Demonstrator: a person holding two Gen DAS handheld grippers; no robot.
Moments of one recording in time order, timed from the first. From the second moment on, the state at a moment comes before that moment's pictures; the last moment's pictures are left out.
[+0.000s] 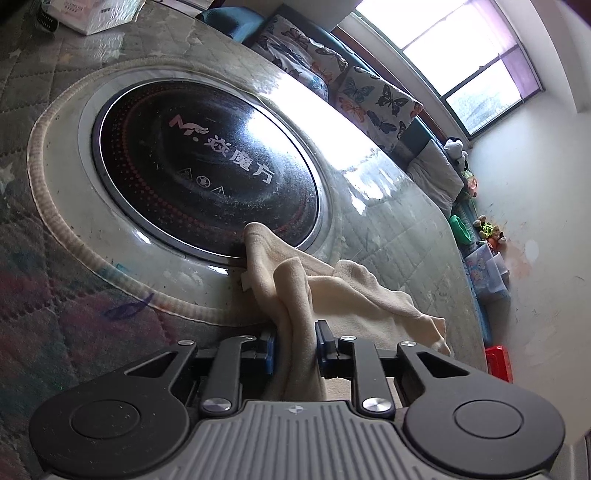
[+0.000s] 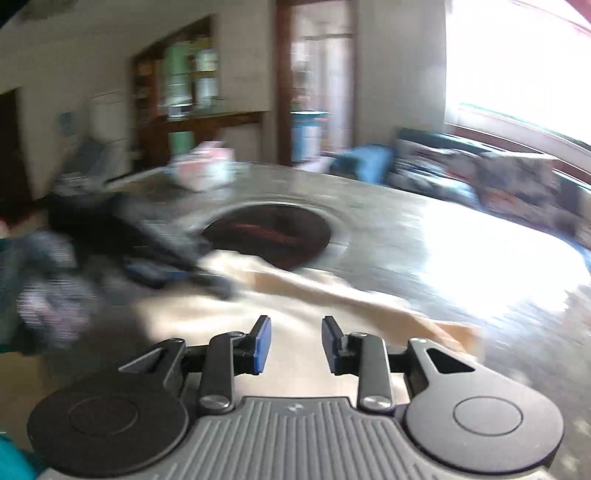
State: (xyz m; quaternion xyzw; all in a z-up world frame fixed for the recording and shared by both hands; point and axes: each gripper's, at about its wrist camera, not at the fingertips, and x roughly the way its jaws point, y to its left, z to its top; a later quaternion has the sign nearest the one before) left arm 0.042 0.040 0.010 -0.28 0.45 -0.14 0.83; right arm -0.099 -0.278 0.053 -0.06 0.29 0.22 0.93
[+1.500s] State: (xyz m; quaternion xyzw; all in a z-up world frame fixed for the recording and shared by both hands) left arm 0.063 -0.167 0.065 -0.11 0.39 -0.31 0.86; right arm -0.134 -0.482 0.083 0.05 0.23 -0.07 0.97
